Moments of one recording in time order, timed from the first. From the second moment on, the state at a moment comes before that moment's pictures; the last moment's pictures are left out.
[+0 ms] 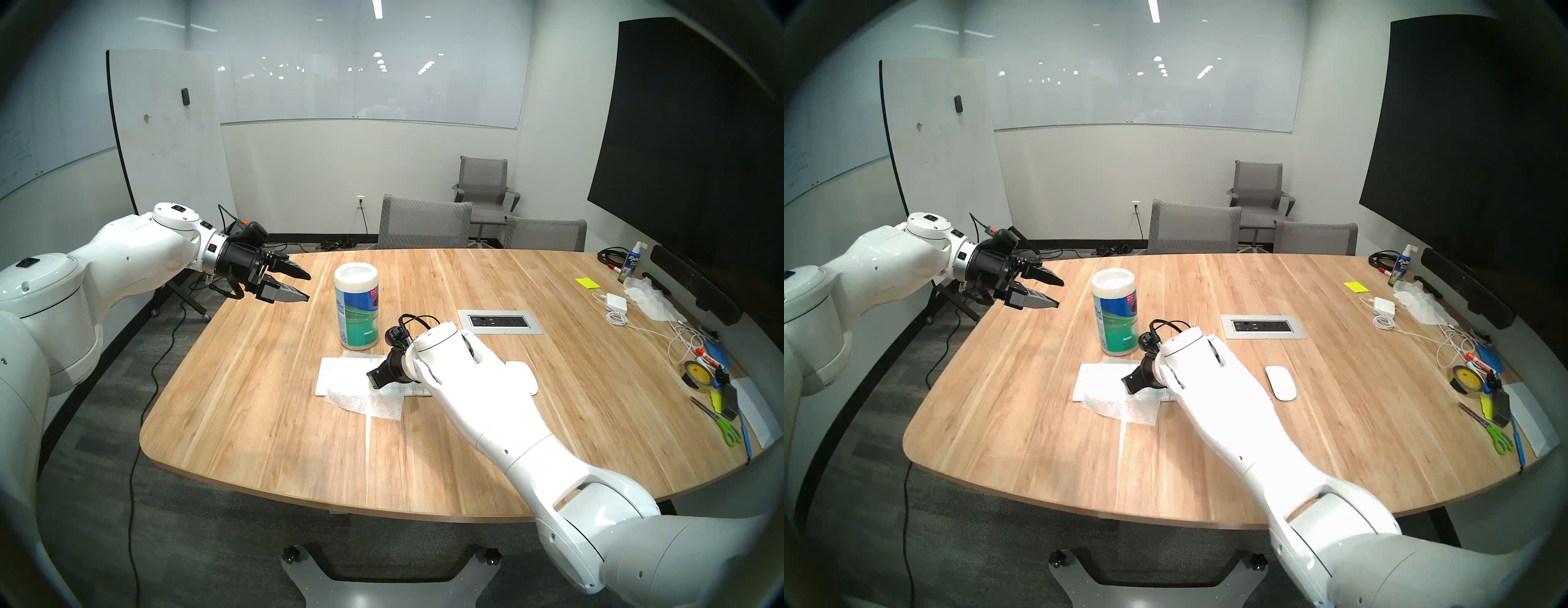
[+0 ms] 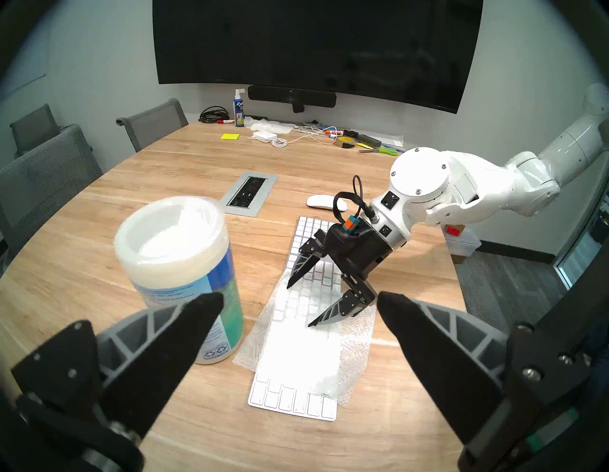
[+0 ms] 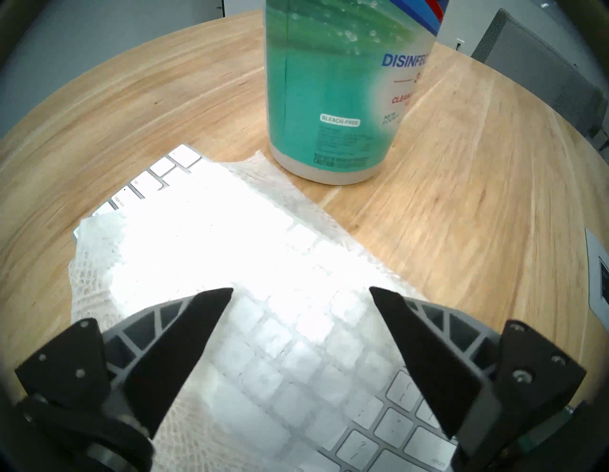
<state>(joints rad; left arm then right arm) 0.08 -0.93 0.12 -0.50 -1.20 -0.04 -1.48 -1.00 -1.50 1.02 -1.16 0.01 0.82 0.33</state>
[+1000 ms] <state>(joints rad) 0.08 -0.93 0.14 -0.50 -1.21 -0.04 -1.48 -1.00 -1.51 1.03 -1.16 0.01 0.82 0.35</state>
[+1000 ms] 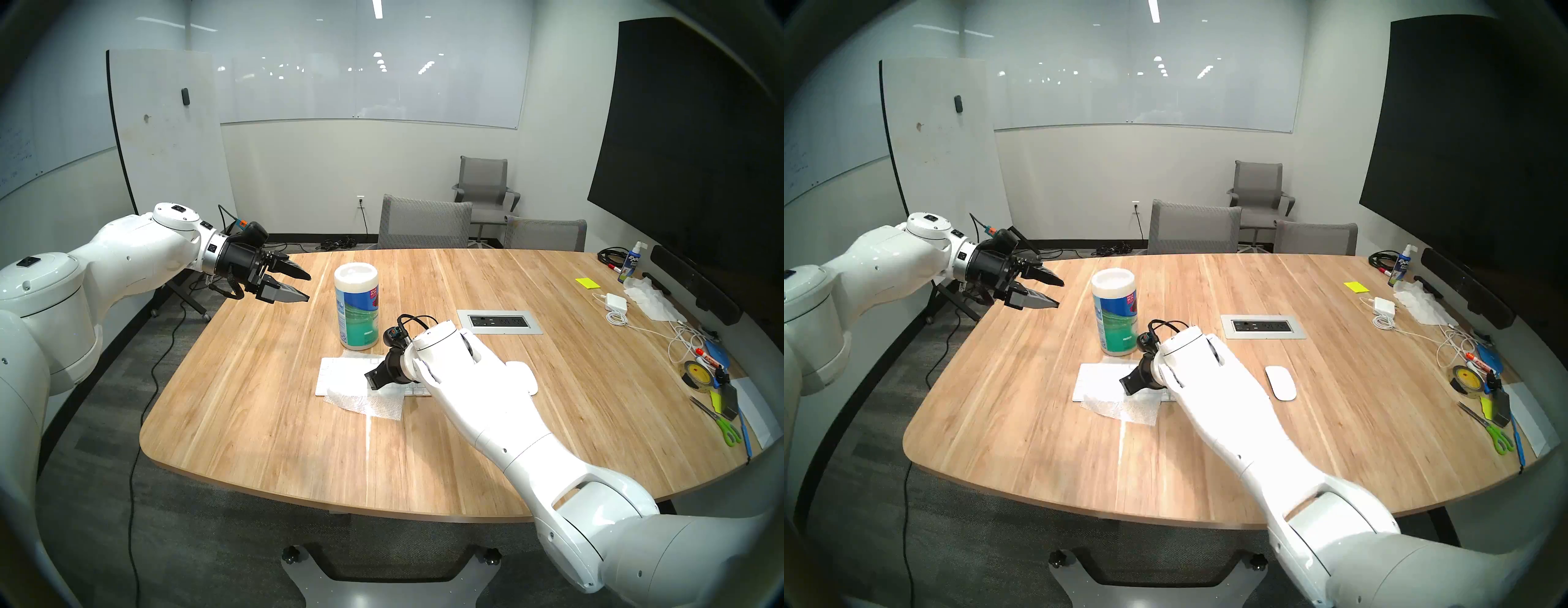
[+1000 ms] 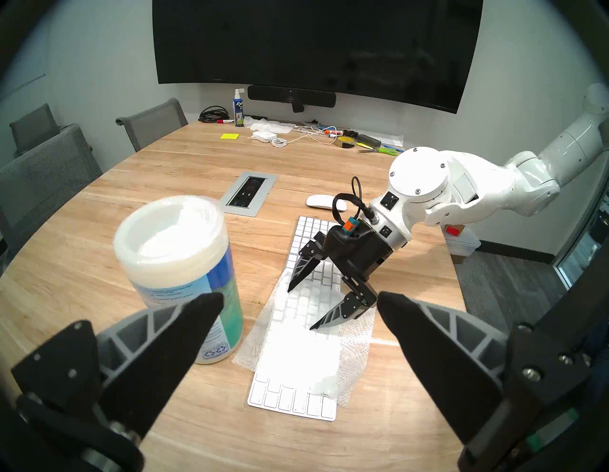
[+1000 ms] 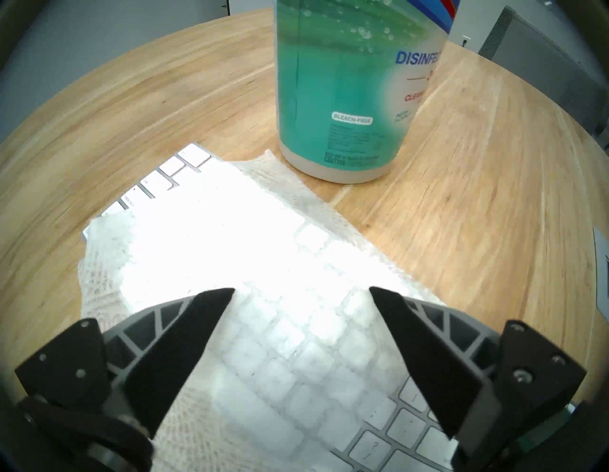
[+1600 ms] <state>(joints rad) 0.07 -0.93 0.15 -0.50 -1.22 -0.05 -1.48 -1.00 -1.51 1.03 -1.15 0.01 0.82 0.34</state>
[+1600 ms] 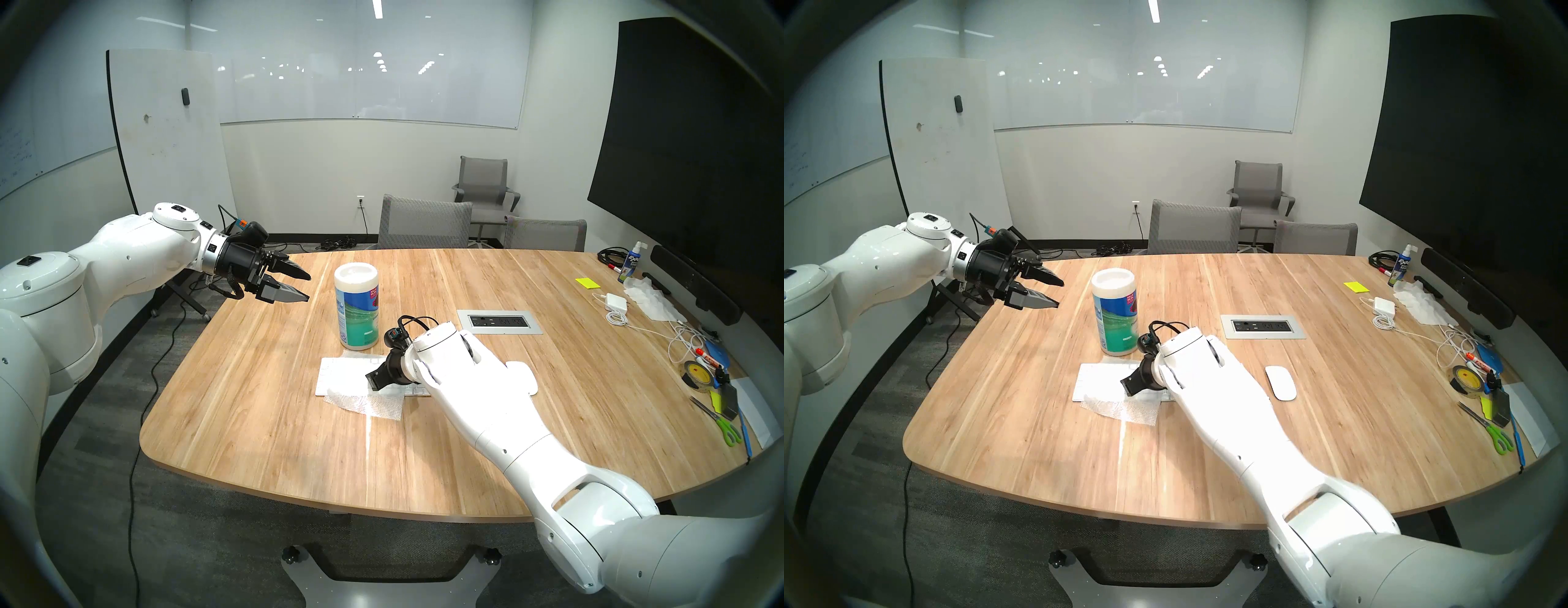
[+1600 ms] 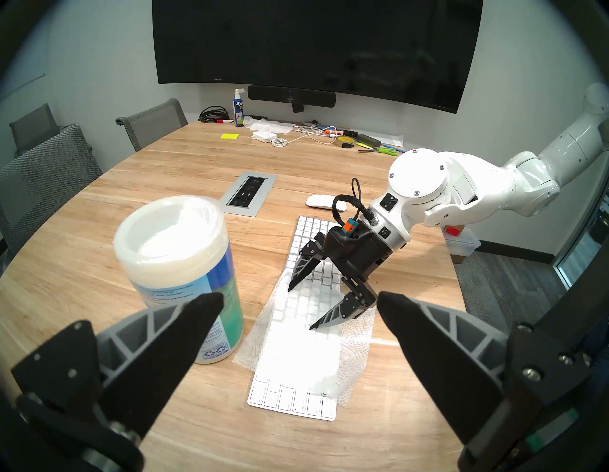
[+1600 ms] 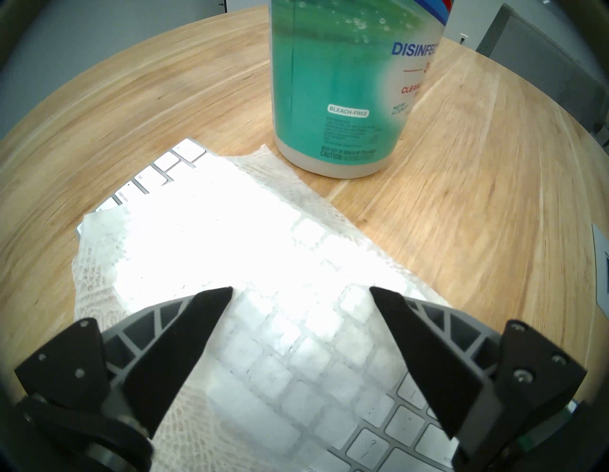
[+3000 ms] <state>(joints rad) 0.06 -0.93 0.18 -0.50 -1.25 -0.05 -1.48 -1.00 -1.50 1.04 -1.15 0.01 0.82 0.35</state>
